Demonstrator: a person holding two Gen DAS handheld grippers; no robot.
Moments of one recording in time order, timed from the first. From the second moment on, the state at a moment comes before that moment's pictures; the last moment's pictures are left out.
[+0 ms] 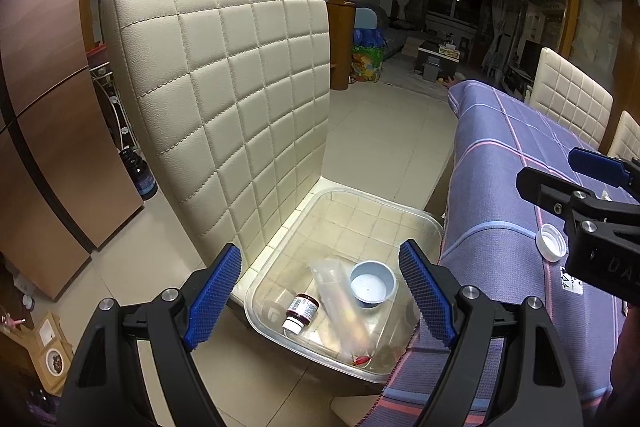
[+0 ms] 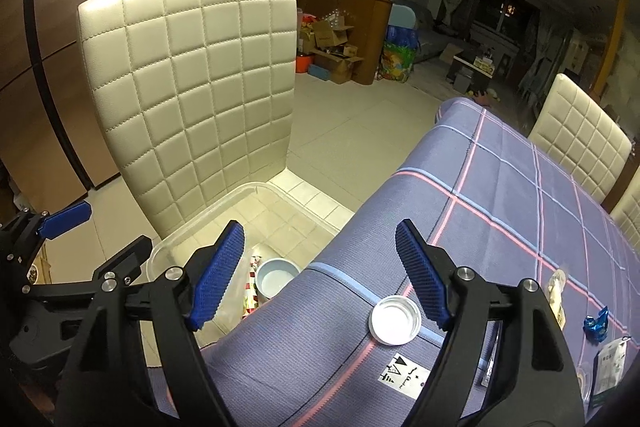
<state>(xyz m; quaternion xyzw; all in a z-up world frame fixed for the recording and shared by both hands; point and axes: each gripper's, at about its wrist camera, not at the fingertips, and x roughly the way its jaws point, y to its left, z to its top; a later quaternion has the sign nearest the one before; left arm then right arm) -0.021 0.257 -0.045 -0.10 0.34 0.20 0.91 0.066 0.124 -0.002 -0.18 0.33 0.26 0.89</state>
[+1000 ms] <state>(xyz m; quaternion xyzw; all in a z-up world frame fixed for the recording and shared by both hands) 0.040 0.109 -0.032 -0.02 0.37 0.05 0.93 0.089 -0.082 -0.044 -0.08 0.41 0.10 0.90</state>
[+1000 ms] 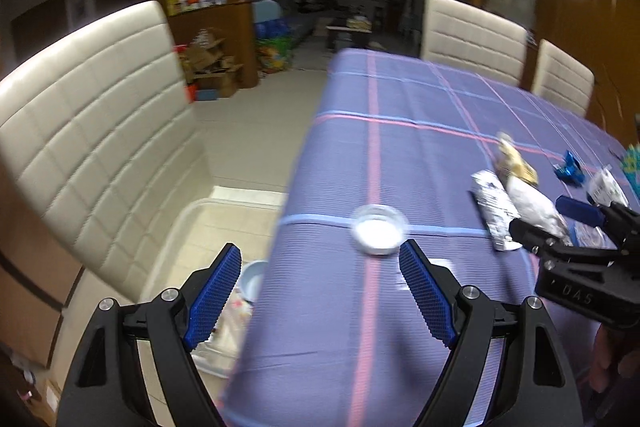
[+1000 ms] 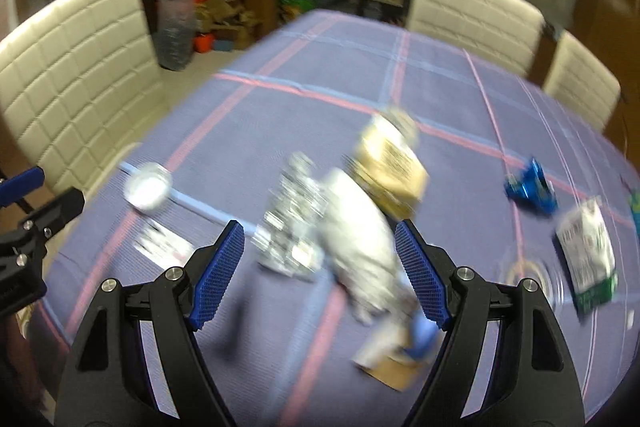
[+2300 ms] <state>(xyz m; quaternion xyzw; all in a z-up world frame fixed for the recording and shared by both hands) 0.073 0.074 -0.049 -0.02 0.42 0.02 0.91 0.069 -0.155 -0.041 -0.02 0.40 0.05 0.91</state>
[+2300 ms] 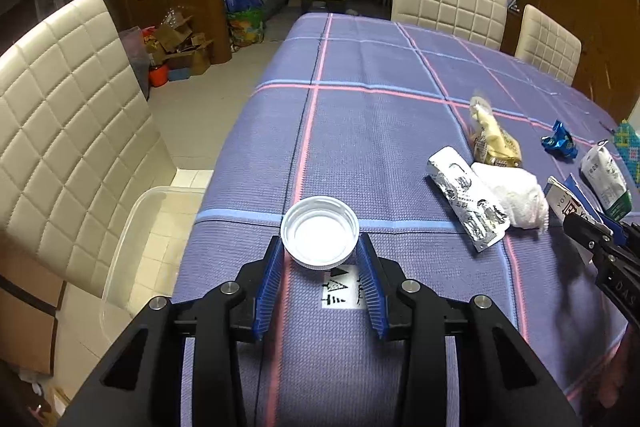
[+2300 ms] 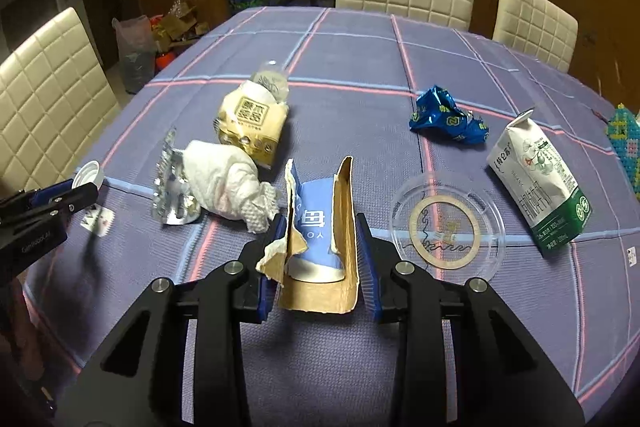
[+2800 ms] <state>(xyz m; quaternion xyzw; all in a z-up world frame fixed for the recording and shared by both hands) 0.043 0.102 -0.031 -0.01 0.39 0.04 0.92 0.062 -0.089 -0.019 -0.07 0.37 0.12 0.92</state>
